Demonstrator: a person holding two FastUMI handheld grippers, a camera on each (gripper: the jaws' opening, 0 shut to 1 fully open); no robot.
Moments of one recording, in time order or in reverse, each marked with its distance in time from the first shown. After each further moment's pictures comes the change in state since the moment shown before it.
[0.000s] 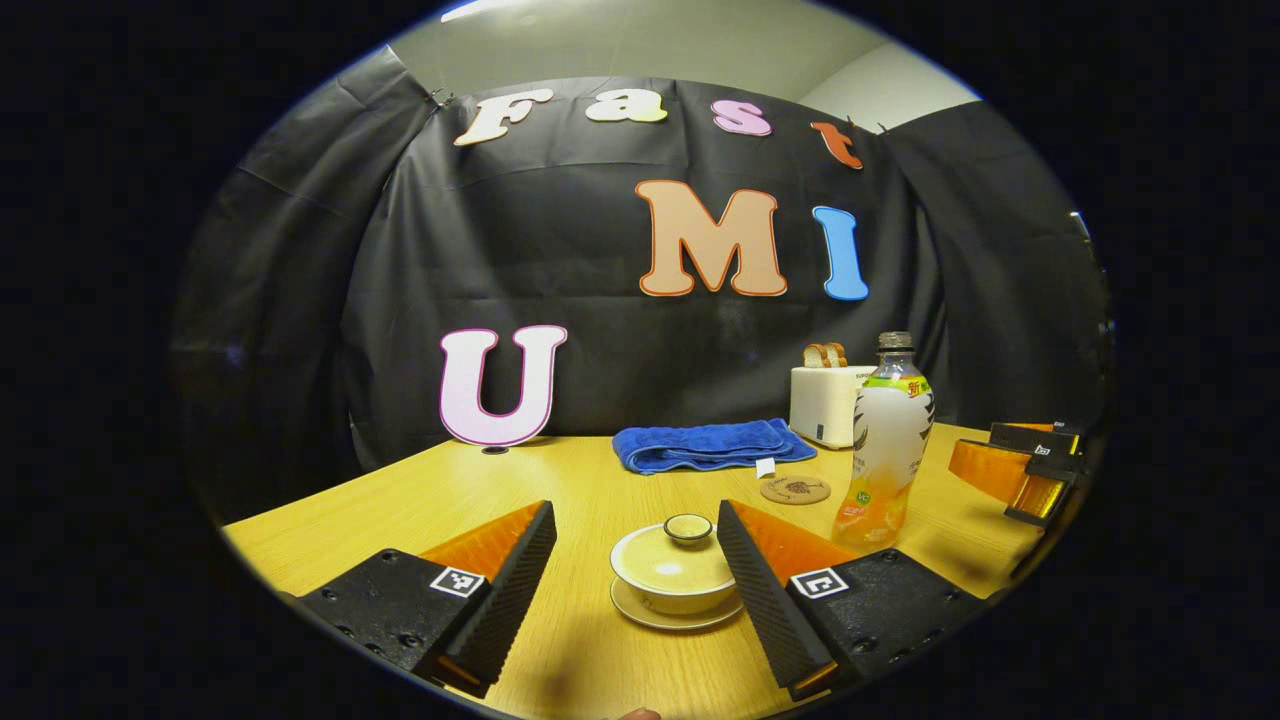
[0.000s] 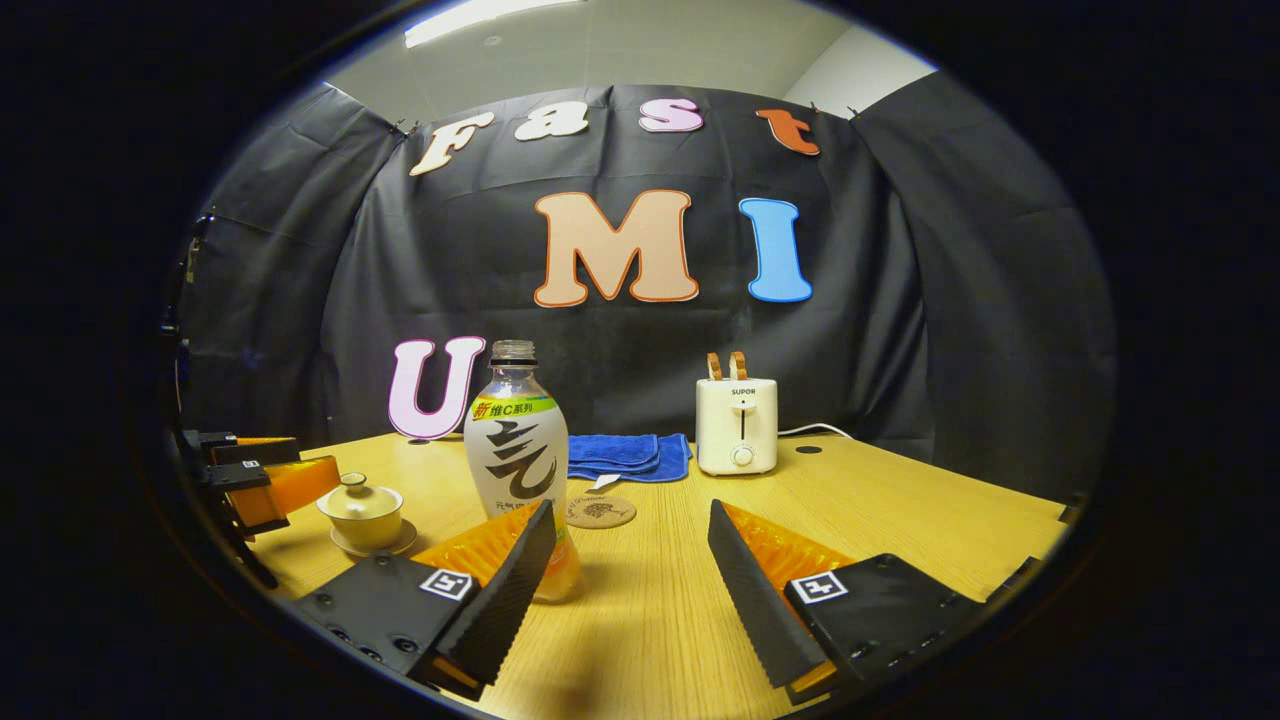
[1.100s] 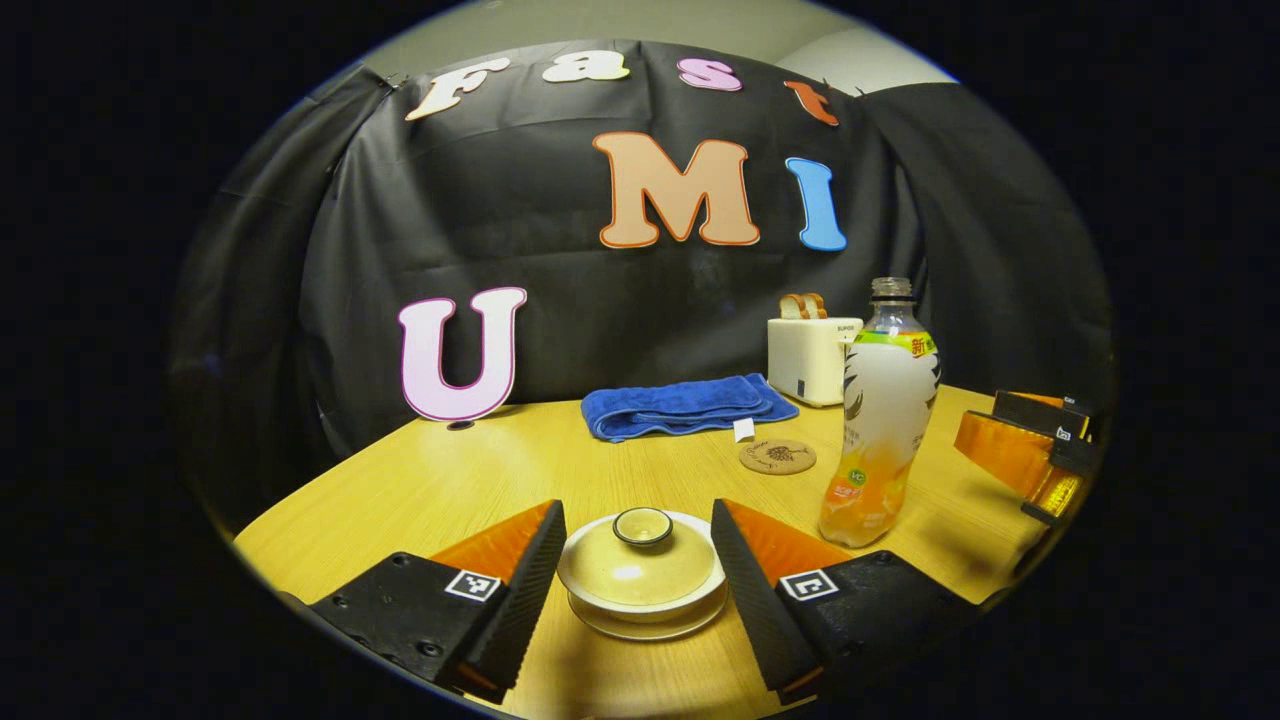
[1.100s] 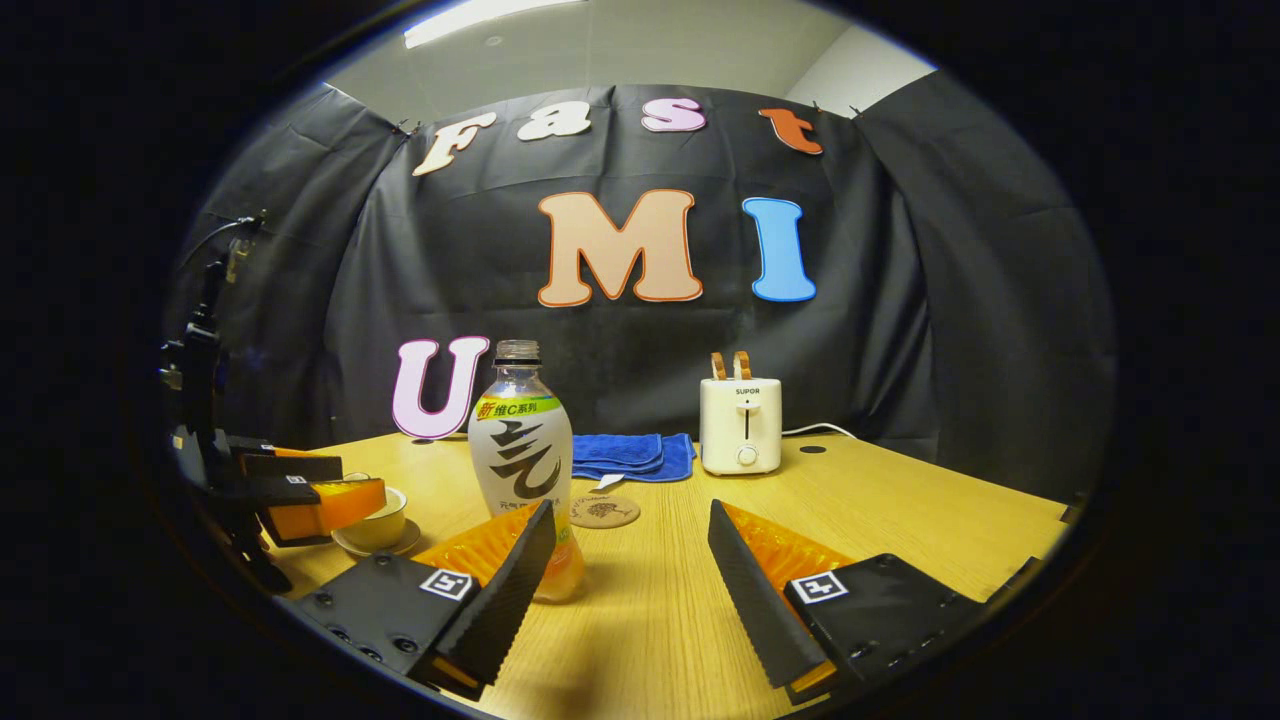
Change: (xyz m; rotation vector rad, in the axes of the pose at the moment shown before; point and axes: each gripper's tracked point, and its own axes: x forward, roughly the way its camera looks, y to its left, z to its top) left arm 0.035 -0.027 -0.025 0.050 0.153 -0.071; right arm 0.001 0.003 0.000 0.001 0.003 0.013
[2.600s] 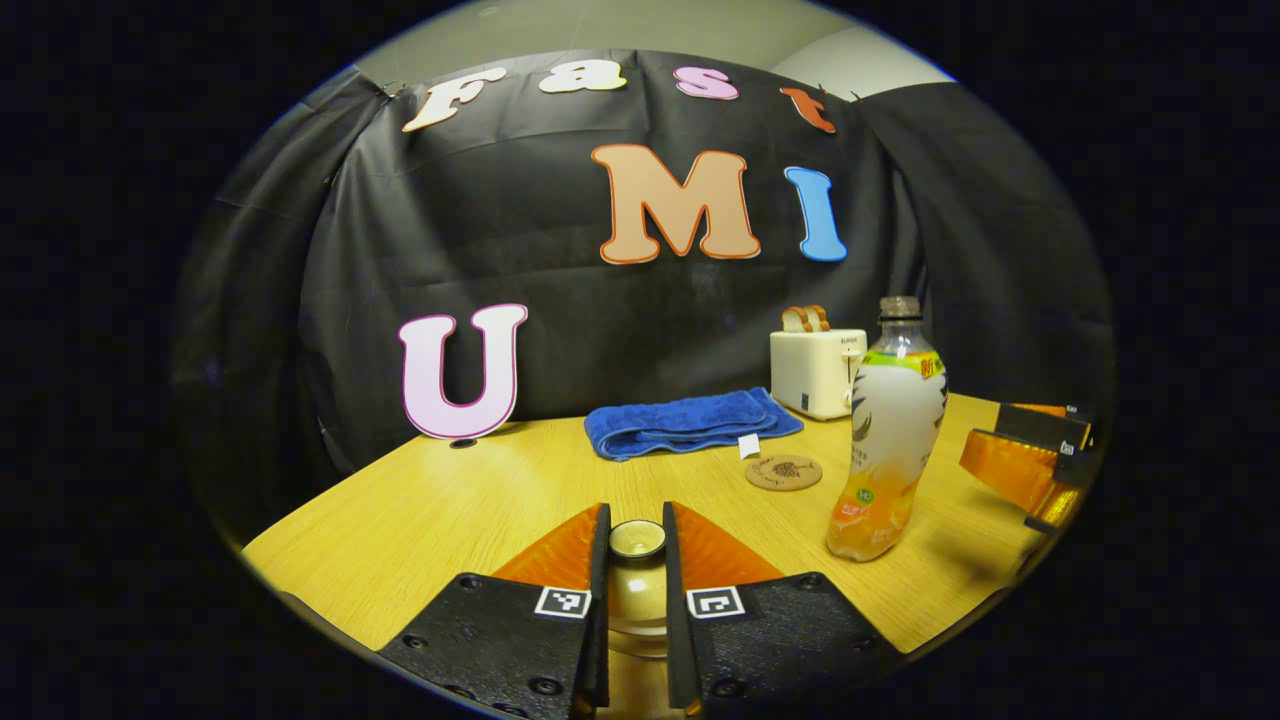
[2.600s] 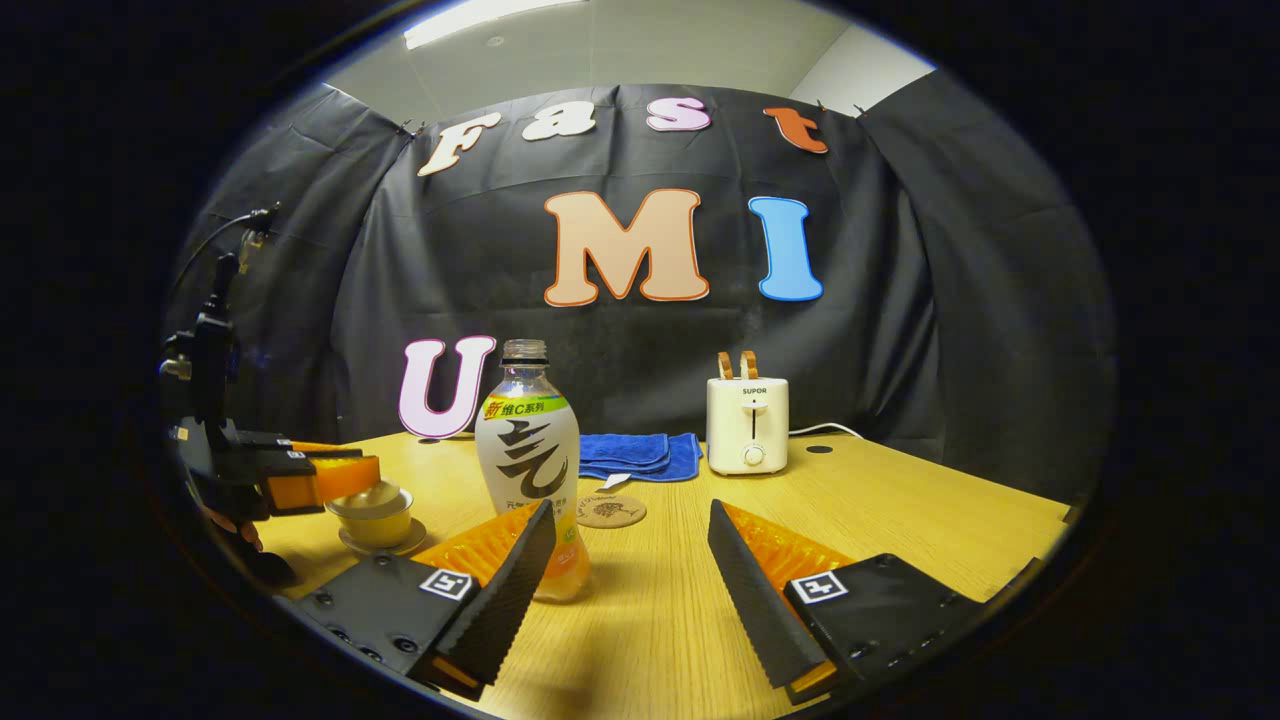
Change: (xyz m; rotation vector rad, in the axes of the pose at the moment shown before) left arm 0.005 0.006 0.020 0.011 -0.064 0.012; right arm 0.000 0.006 0.000 0.001 0.002 0.032
